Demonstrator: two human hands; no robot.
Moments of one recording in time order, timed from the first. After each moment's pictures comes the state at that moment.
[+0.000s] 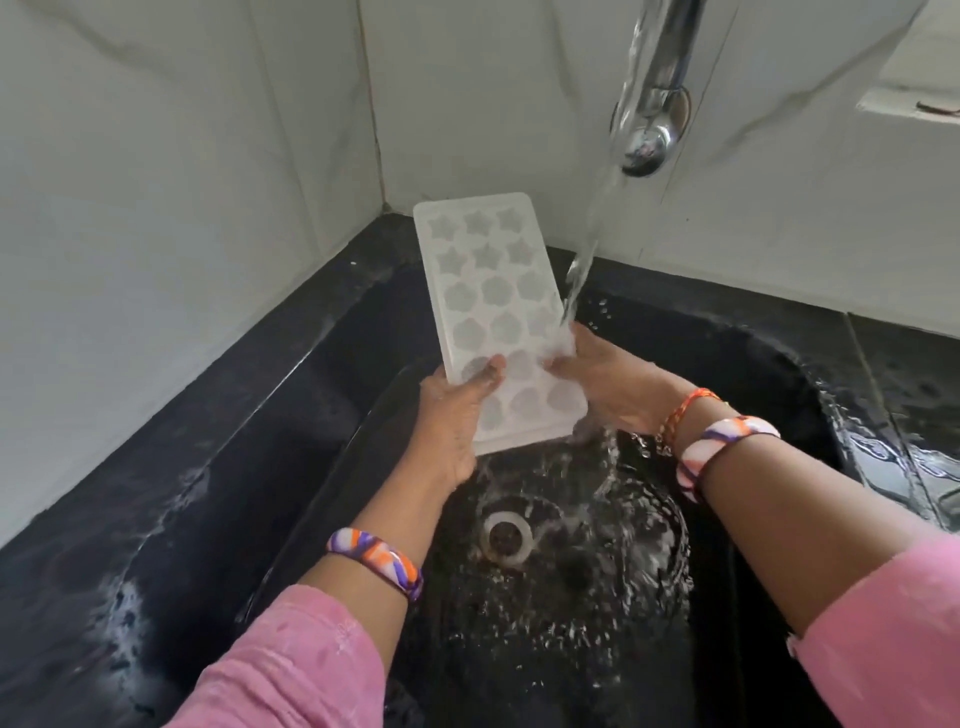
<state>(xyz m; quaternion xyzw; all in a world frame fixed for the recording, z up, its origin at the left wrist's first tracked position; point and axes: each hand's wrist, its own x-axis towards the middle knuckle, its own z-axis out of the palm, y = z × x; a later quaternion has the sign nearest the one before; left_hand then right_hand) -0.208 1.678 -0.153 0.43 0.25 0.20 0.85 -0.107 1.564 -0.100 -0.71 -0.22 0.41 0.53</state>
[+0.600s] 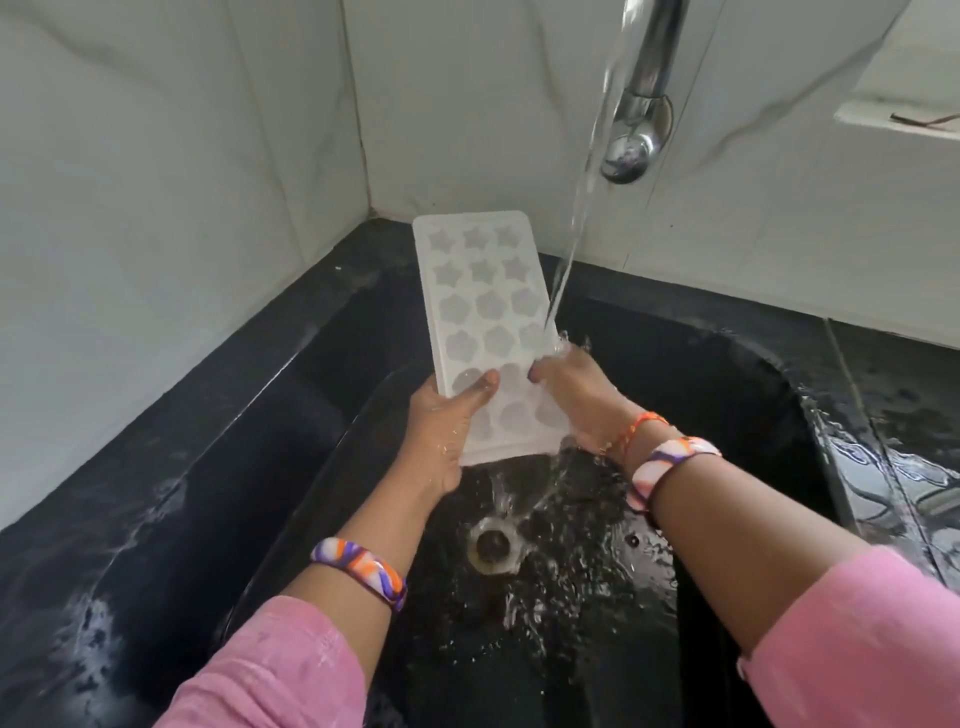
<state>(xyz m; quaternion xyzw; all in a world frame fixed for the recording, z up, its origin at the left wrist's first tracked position) -0.207 1.676 -0.158 0.46 0.27 0.20 0.82 -0.114 1.584 -0.113 -0.78 -0.13 0.29 0.54</state>
